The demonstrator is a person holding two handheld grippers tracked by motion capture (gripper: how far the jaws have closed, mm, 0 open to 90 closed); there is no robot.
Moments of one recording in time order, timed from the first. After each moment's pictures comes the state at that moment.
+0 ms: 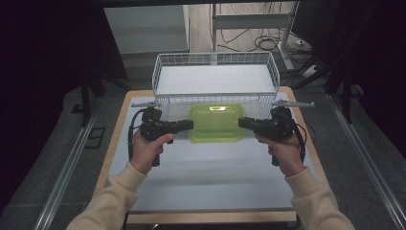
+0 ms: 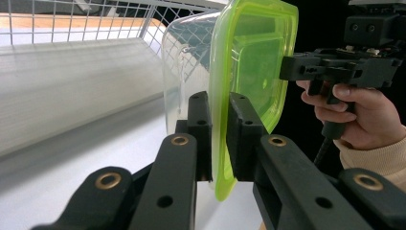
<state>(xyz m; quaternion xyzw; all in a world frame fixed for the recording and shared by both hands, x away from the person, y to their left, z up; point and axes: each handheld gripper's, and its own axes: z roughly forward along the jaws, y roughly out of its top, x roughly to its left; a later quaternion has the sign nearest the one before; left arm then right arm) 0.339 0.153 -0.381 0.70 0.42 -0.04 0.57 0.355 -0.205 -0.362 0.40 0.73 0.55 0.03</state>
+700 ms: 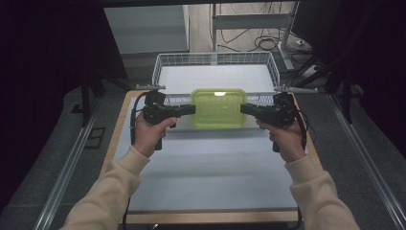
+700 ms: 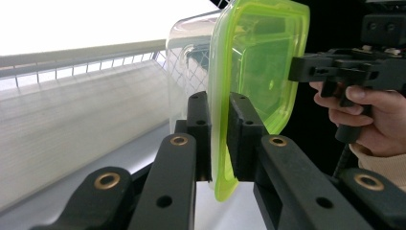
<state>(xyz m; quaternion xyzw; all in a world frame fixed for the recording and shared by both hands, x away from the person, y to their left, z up) 0.368 0.147 -0.349 0.71 0.42 0.00 0.56 0.377 -0.205 -0.338 0.40 0.73 0.56 0.06</state>
